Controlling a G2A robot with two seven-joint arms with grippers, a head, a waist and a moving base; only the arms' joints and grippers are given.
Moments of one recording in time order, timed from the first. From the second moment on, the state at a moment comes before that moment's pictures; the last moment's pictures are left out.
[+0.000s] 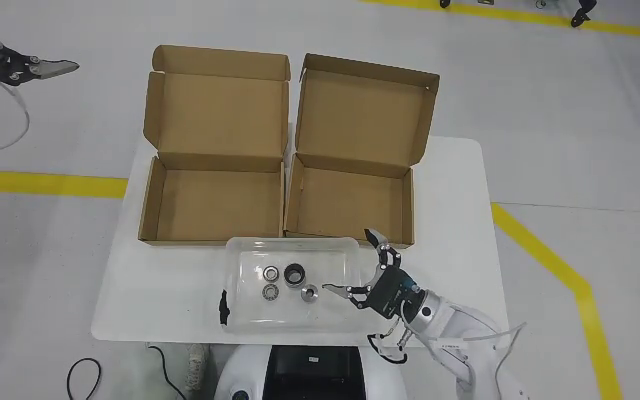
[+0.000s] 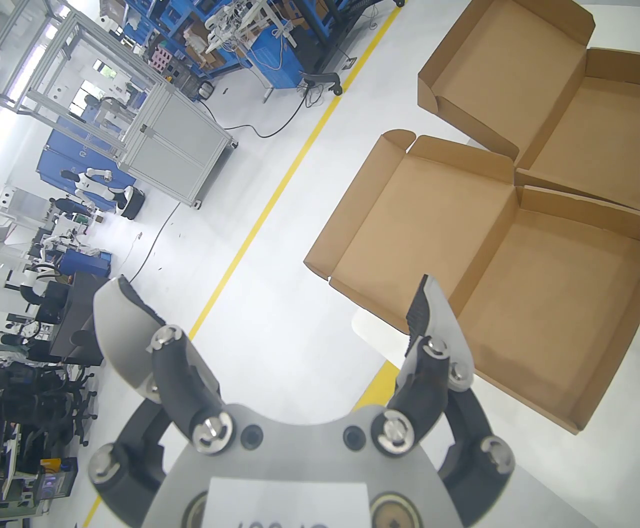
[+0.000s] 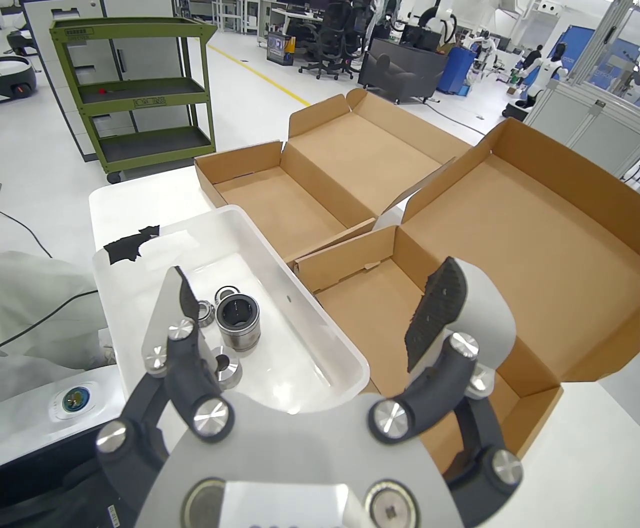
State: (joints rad) left arm 0.56 -0.16 -1.11 -1.50 0.89 -0.82 -0.11; right arm -1.76 -1.31 1.29 -2.05 -1.61 -0.63 -0.09
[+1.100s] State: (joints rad) left arm 0.56 -0.16 -1.11 -1.50 0.89 -0.82 -0.11; right arm -1.46 -1.32 1.00 -1.95 -1.51 -0.83 0.49
